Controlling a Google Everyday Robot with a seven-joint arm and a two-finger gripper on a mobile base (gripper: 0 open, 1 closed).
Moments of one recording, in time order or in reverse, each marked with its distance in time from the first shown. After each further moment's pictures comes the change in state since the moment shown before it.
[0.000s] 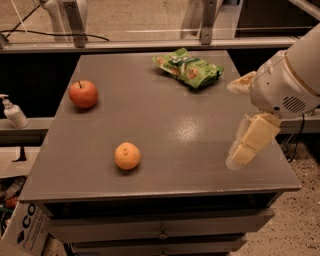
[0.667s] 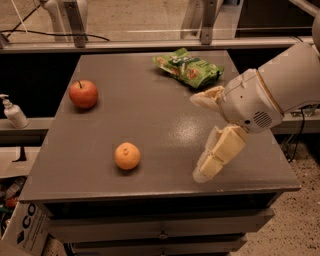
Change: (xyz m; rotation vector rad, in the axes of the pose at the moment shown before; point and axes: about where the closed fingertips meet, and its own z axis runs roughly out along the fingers) arm -0.057 0.036 0.036 -0.162 -0.283 -0.038
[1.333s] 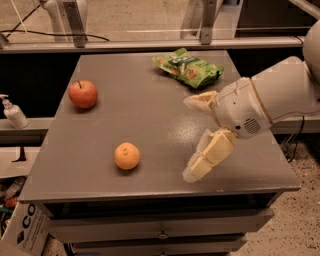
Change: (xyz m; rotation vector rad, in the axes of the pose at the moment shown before) arm -0.003 -0.005 0.018 0.006 -0.096 0.010
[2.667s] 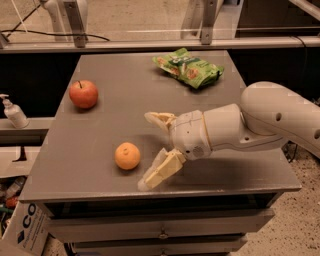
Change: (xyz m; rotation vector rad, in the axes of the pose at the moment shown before) arm -0.014 -0.008 0.106 -0.037 -0.297 -0.065
